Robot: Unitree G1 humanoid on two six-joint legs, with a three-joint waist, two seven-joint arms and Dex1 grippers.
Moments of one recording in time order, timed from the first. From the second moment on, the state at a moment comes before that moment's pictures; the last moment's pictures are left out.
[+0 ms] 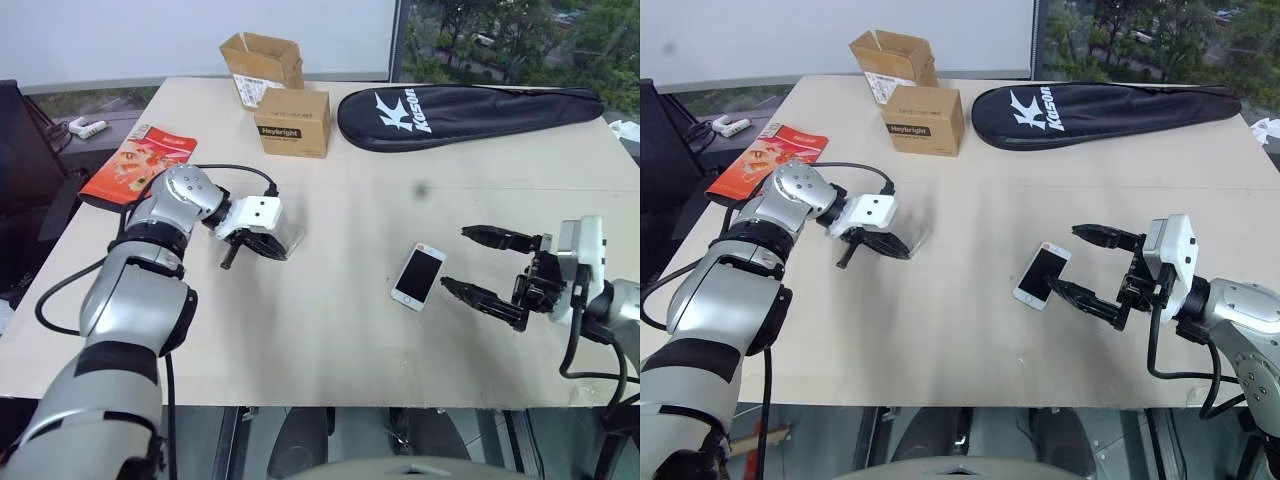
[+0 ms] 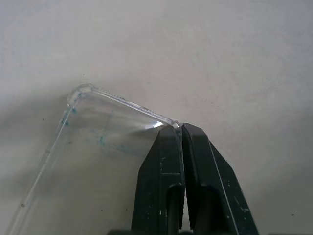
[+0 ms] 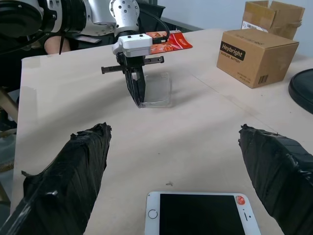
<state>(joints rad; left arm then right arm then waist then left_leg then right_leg) -1.16 0.65 -0.42 1.28 0.13 -0.51 -1.61 0.01 -0.75 -0.25 -0.61 0.77 0.48 0.86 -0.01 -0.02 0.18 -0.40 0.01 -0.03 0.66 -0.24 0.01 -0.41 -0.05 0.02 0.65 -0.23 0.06</state>
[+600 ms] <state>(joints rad) -0.79 0.64 -0.45 0.32 -0.09 0.34 -1.45 -0.01 -0.77 -0.25 -0.61 0.75 0.47 0.86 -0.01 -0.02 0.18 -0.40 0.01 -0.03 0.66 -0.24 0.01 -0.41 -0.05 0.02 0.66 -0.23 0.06</state>
